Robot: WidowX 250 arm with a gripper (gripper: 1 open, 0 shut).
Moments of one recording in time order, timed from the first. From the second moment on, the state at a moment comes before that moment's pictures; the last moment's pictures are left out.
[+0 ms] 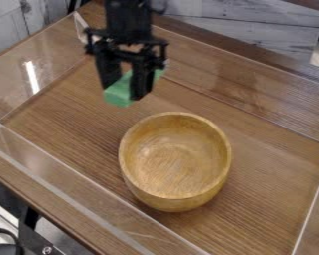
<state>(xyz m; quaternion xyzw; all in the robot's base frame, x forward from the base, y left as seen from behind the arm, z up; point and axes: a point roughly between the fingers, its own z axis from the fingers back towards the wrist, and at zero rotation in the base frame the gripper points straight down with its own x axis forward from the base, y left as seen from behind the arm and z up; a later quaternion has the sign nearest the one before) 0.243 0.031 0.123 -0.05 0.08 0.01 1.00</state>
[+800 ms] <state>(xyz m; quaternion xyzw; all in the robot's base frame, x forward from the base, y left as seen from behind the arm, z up) 0.192 -0.048 0.113 -0.03 0.06 -0.05 1.00</state>
